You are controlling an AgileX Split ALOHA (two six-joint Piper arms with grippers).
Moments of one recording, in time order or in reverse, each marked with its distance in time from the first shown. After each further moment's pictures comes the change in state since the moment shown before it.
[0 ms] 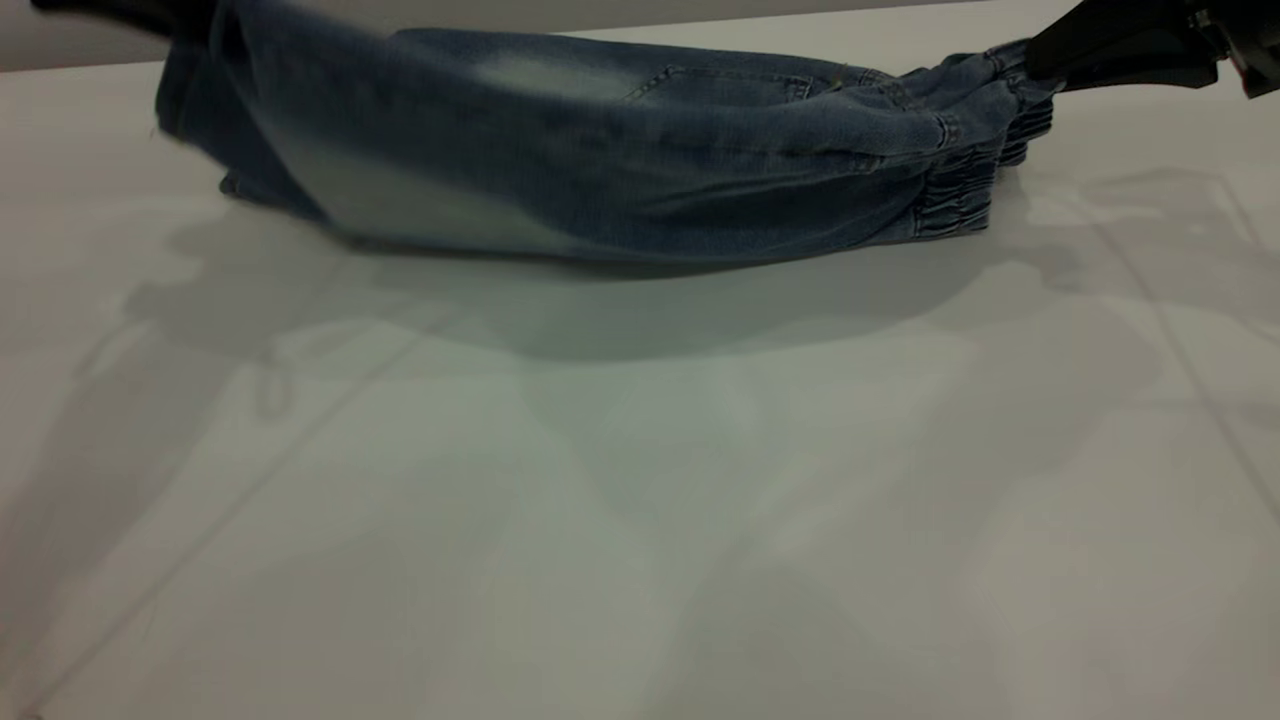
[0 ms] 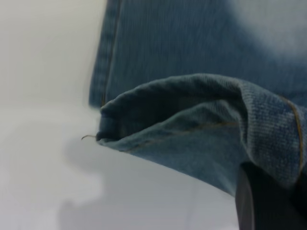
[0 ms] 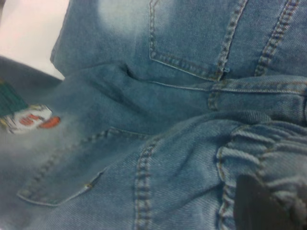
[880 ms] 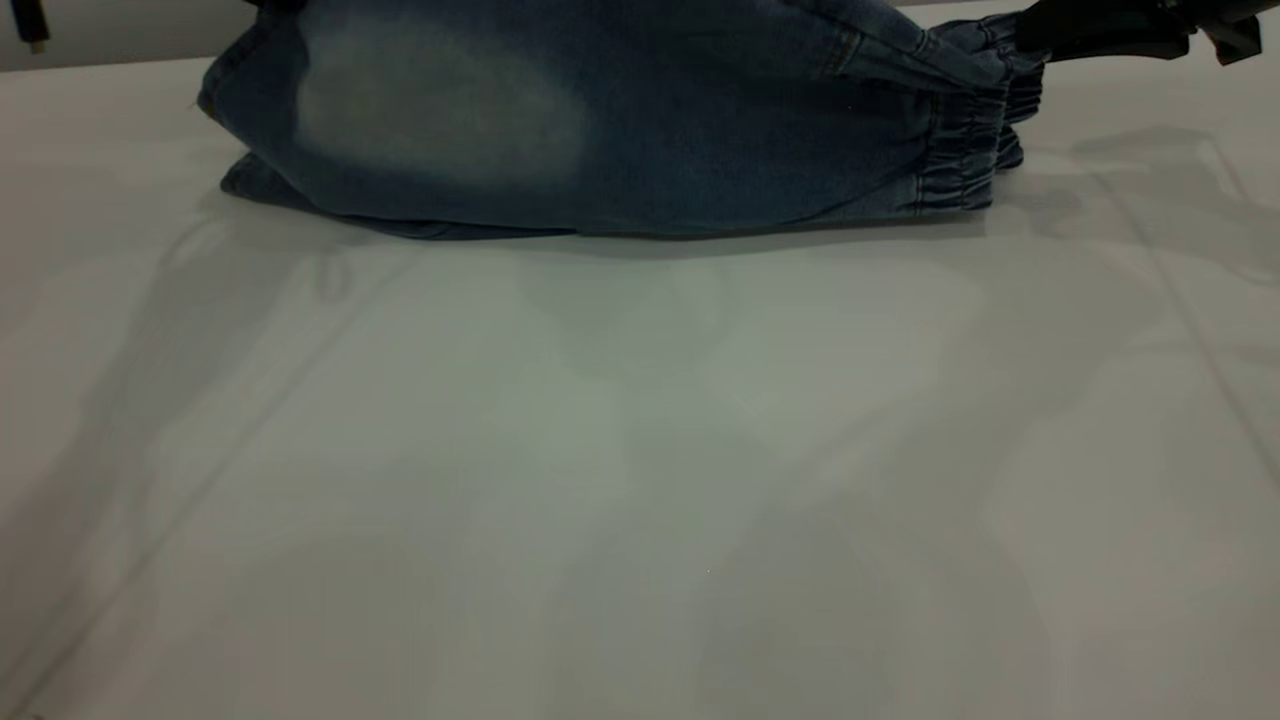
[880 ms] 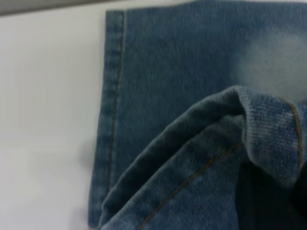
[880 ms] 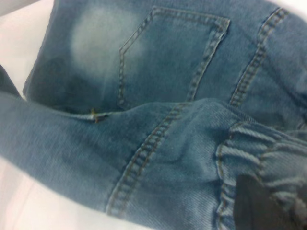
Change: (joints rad) left arm 0.000 0.316 -0.349 0.007 0.015 0.086; right arm 0.000 0.122 -0.191 0.005 -0.045 -0.001
